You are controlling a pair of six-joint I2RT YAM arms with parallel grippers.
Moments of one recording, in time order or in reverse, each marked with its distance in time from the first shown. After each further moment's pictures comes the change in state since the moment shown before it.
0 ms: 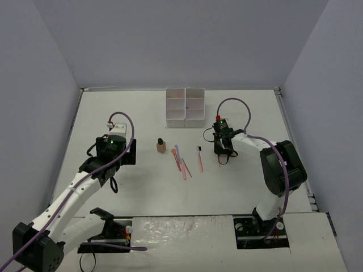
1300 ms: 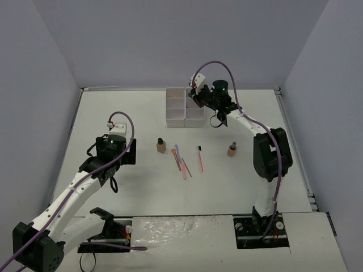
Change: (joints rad) left arm 0.000 0.002 0.000 0.000 -0.001 0.000; right arm -0.032 0.194 0.484 0.587 -0.589 -0.801
